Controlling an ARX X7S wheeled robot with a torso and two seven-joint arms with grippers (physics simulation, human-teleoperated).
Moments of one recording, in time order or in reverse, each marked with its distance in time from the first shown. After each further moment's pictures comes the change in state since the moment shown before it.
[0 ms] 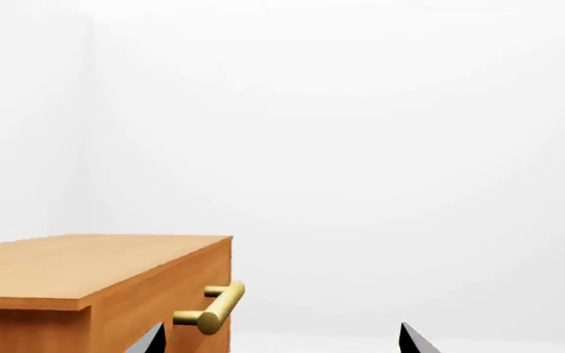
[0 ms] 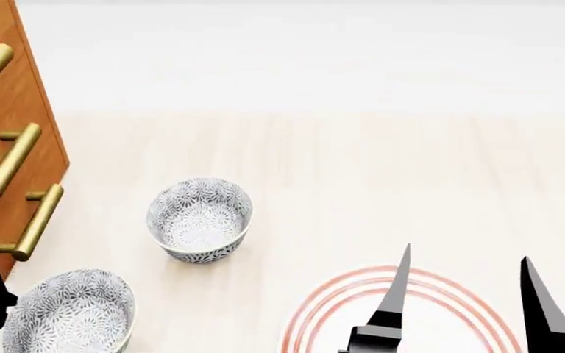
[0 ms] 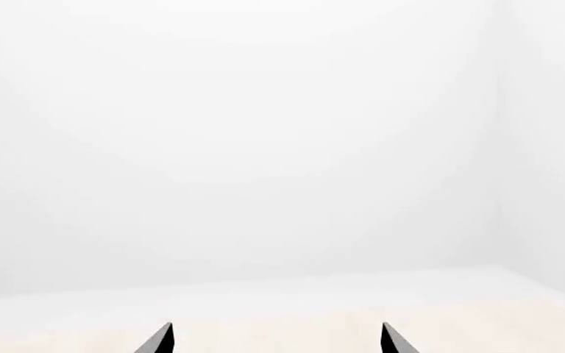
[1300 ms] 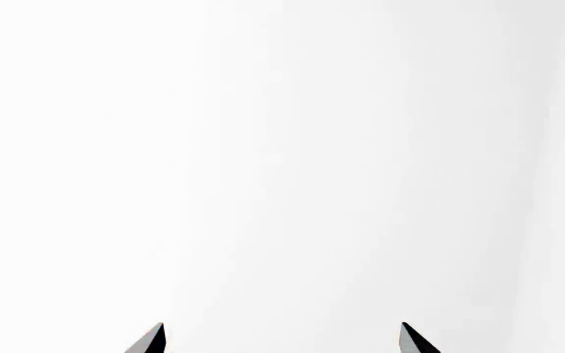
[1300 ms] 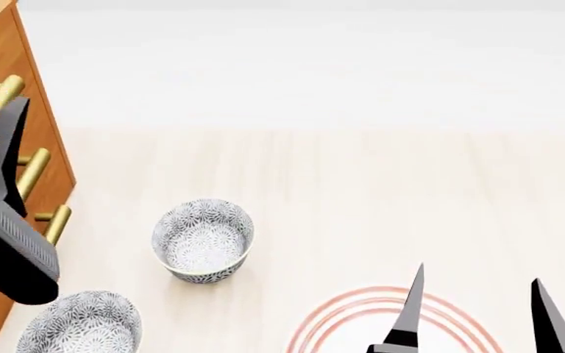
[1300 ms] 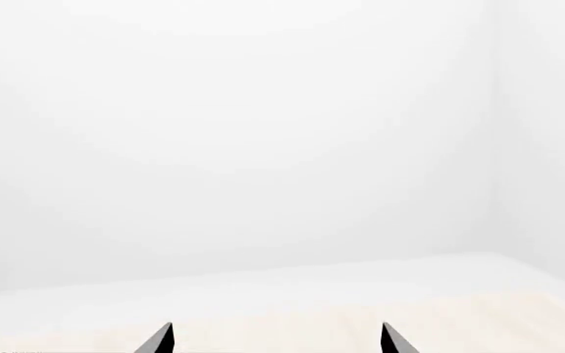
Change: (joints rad) left arm -0.880 -0.581 0.935 -0.107 0.886 -0.395 0.536; right arm -0.062 0.057 0.020 0.021 0.078 -0.054 0.031
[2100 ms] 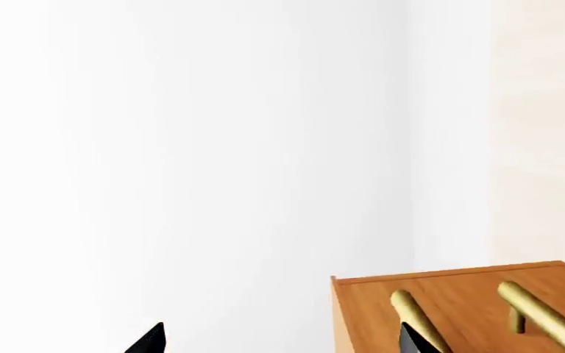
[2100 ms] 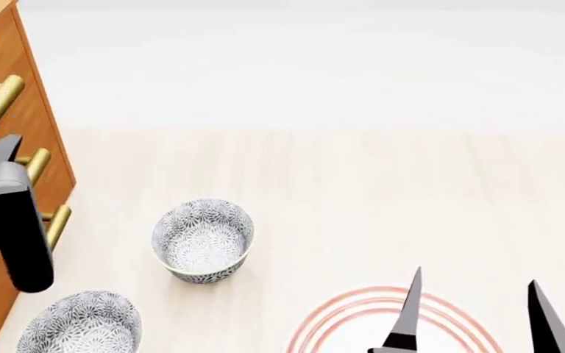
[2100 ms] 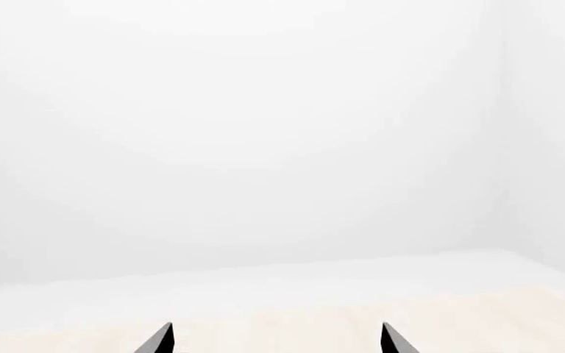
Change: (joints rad) left arm -0.179 0.004 0.173 -0.193 0.061 0.004 0.328; right arm -0.007 0.024 -0.005 0.000 0.029 -0.005 0.008
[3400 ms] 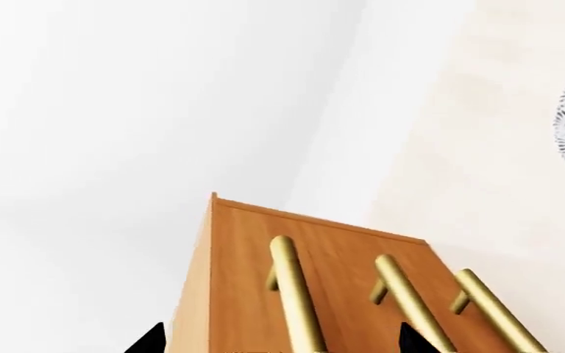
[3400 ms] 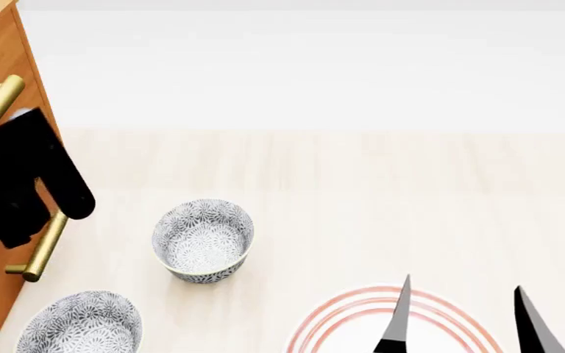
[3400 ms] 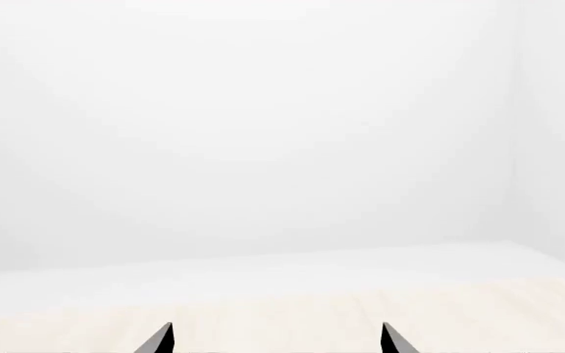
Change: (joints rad) left arm 0.064 0.287 -0.151 -0.305 -0.107 -0.296 -0.012; right arm -0.004 0.021 -0.033 0.036 0.010 -0.023 0.008
